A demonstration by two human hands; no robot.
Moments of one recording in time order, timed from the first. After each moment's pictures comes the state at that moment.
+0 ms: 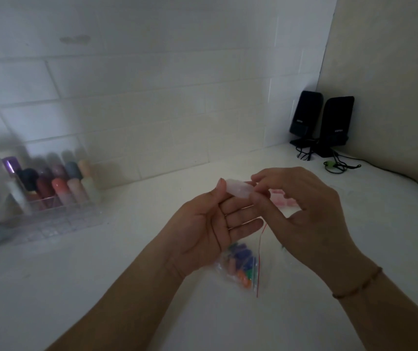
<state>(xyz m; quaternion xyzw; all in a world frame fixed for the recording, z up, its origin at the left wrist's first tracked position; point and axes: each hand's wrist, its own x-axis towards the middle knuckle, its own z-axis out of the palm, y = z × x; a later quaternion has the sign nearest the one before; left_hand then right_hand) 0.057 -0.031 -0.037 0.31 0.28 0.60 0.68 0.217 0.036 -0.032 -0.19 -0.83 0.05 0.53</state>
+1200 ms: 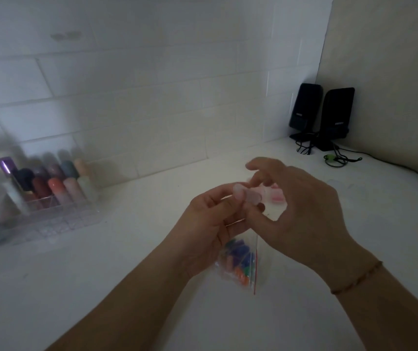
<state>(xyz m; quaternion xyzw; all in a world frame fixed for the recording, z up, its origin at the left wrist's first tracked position) 0.066 -0.025 -0.050 0.36 0.38 0.63 0.57 0.215 0.032 -0.030 -0.26 -0.85 -0.01 0.46</state>
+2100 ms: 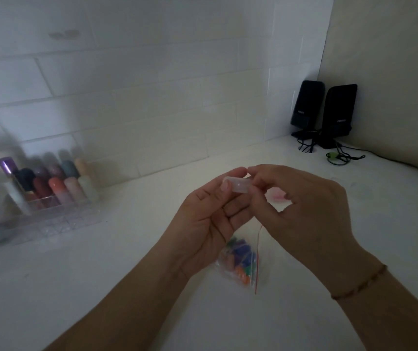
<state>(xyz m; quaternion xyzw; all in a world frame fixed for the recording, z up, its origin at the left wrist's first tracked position) 0.068 -0.029 -0.044 0.35 0.25 0.68 0.59 0.212 0.028 -0.030 -0.25 -0.81 0.01 0.53</state>
